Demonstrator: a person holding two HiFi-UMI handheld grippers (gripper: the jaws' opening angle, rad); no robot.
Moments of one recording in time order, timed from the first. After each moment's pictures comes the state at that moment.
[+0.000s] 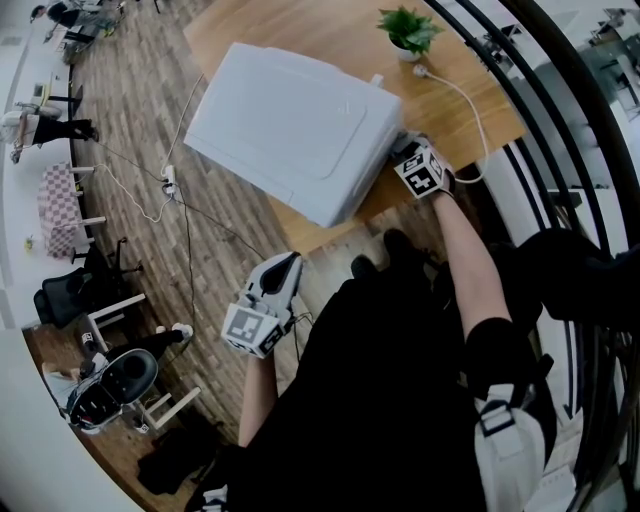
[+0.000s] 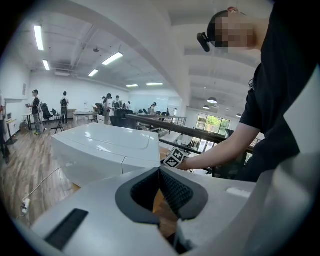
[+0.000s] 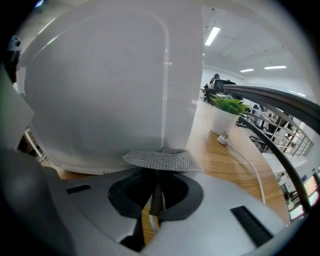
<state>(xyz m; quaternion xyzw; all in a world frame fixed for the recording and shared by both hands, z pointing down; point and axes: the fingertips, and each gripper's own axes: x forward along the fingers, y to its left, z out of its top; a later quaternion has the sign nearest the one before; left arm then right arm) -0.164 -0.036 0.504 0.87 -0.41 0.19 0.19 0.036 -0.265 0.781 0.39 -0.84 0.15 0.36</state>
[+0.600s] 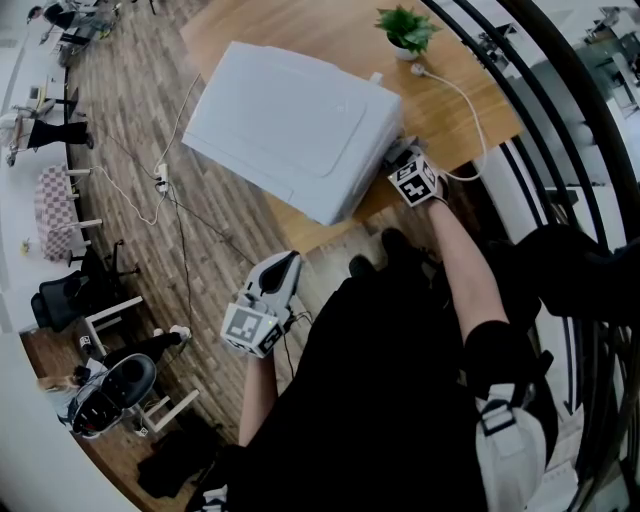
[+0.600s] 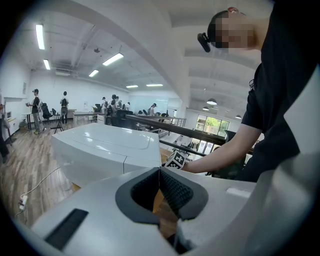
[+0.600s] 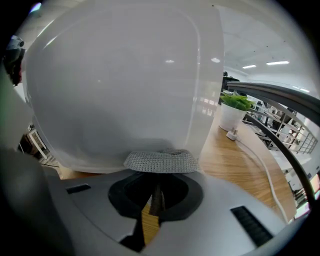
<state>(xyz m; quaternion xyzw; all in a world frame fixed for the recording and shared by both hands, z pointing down) -0.166 -0.038 0.502 0.87 -0.41 0.19 0.19 0.017 -0.239 0.787 0.37 -0.84 0.17 0.36</state>
